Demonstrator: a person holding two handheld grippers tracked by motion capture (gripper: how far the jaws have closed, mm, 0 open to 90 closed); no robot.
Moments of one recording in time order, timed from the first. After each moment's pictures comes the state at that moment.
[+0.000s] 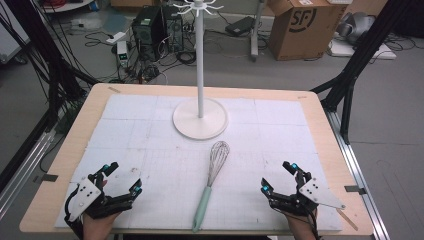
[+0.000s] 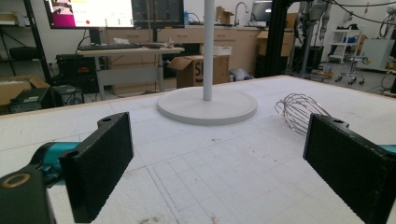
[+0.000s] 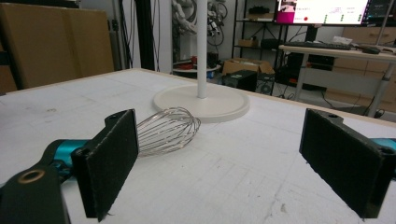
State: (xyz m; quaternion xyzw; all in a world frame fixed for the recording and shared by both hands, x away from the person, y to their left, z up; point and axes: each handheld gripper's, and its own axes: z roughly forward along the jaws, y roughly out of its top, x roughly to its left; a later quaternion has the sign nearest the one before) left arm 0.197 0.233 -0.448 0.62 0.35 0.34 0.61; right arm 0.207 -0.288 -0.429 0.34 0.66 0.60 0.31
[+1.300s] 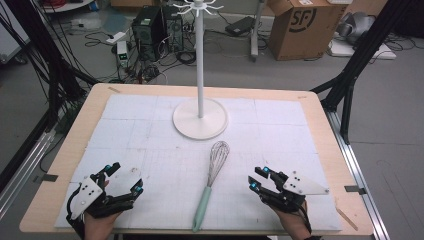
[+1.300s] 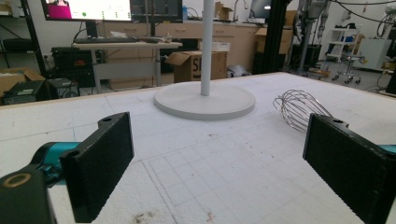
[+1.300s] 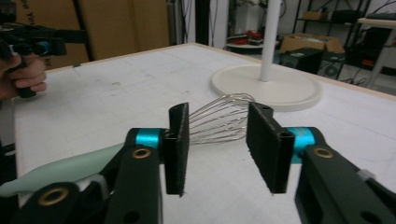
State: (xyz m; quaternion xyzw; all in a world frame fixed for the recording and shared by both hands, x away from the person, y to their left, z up) left arm 0.199 0.232 -0.451 0.62 0.36 0.33 0.61; right arm 0.220 -0.261 -0.422 0.28 0.73 0.59 0.20
